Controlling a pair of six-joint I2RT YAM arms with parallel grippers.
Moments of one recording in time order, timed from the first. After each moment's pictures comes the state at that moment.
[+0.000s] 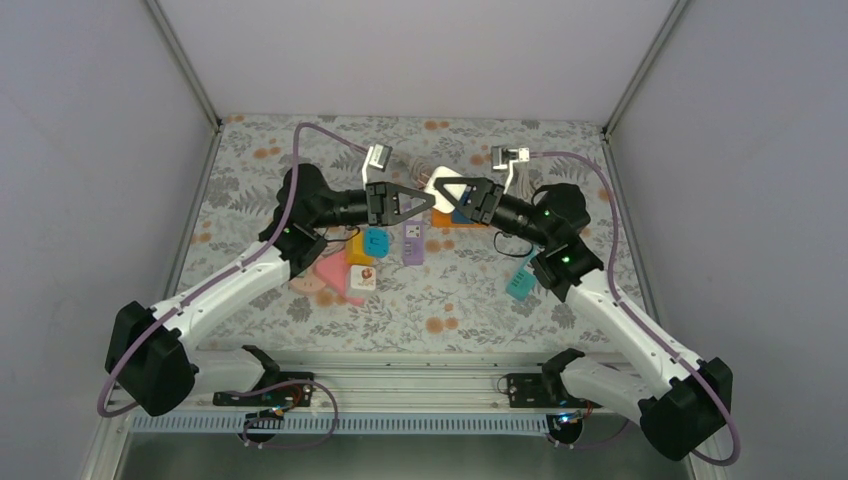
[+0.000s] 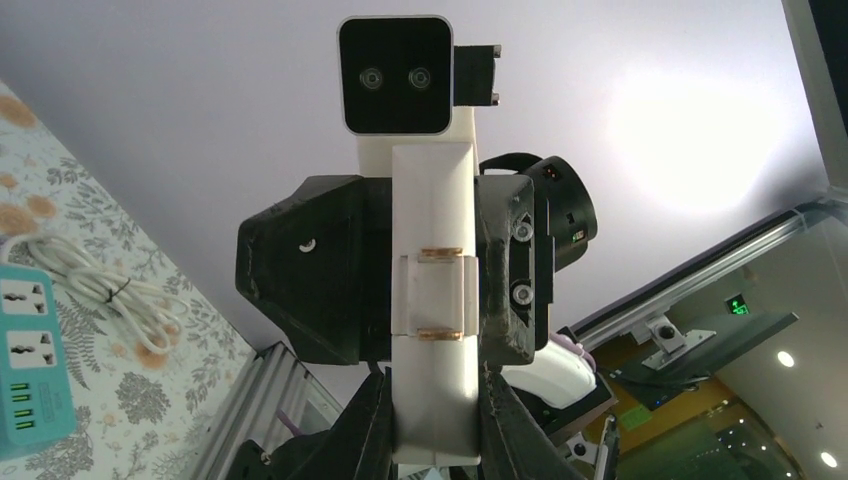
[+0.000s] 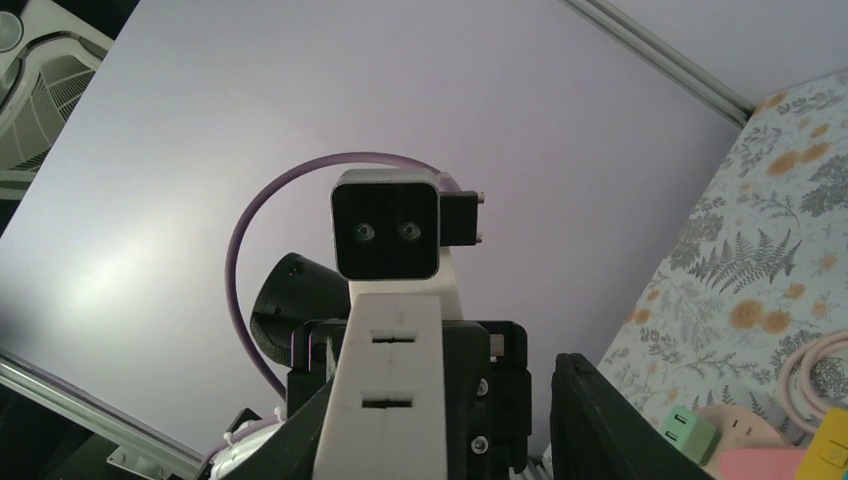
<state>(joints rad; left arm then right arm) -0.64 1.25 0.96 0.48 0.88 -1.17 0.53 1.04 0.85 0.38 -0.66 1.12</state>
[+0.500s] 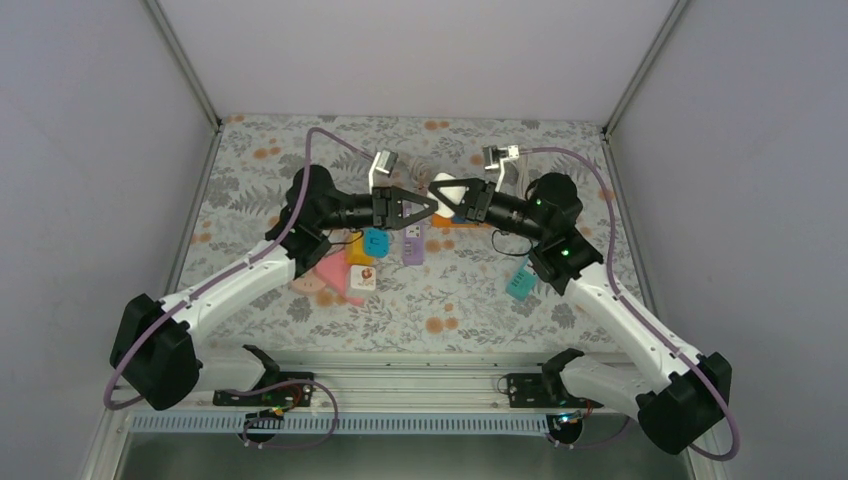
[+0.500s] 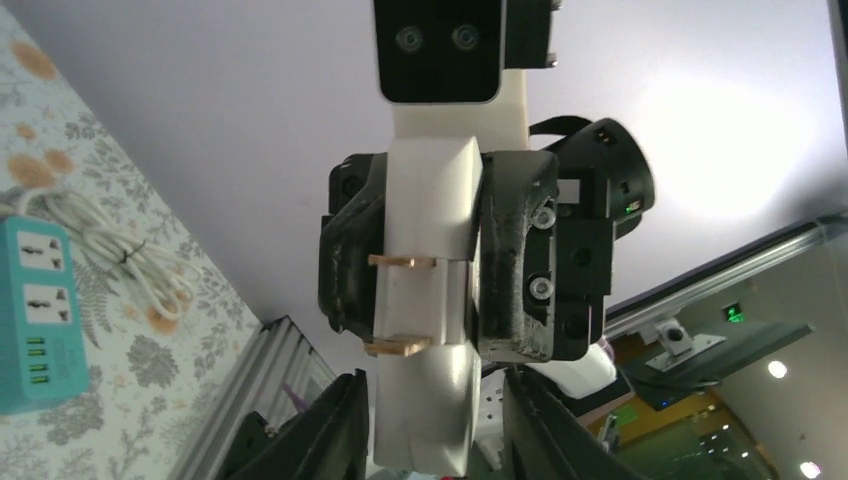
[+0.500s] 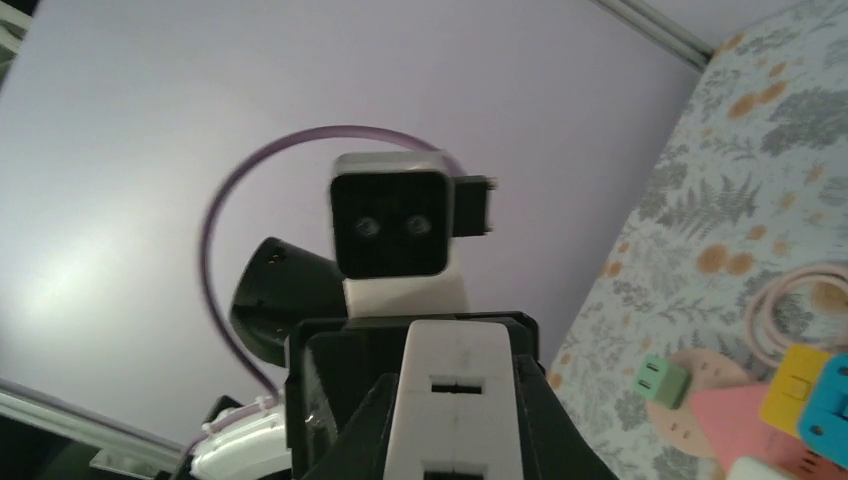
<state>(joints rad) -0.63 1.28 0.94 0.49 0.90 -1.19 0.54 1.07 0.90 0.26 -0.68 1.10</state>
